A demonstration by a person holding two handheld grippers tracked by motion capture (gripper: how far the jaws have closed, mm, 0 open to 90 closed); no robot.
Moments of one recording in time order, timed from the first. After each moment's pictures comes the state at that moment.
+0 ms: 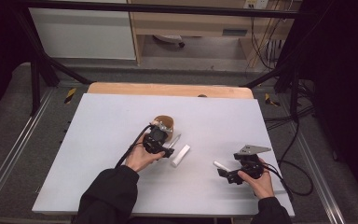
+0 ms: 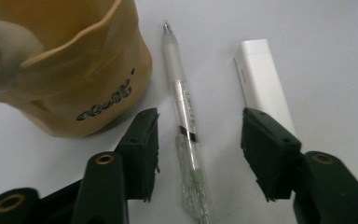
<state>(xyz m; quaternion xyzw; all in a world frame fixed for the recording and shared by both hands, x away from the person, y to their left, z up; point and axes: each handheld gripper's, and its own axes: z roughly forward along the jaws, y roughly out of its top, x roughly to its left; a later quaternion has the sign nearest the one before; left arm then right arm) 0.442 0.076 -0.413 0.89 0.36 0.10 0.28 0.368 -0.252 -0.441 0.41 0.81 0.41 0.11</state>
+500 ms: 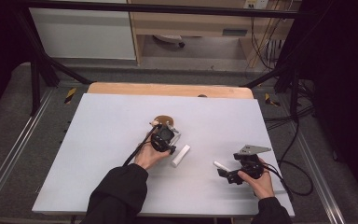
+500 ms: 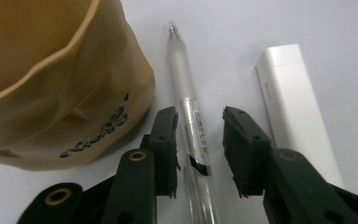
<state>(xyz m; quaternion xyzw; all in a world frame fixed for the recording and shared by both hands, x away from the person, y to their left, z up) 0.456 0.058 -0.427 0.89 0.35 0.13 0.25 0.368 -0.252 -0.441 0.40 0.81 0.41 0.11</state>
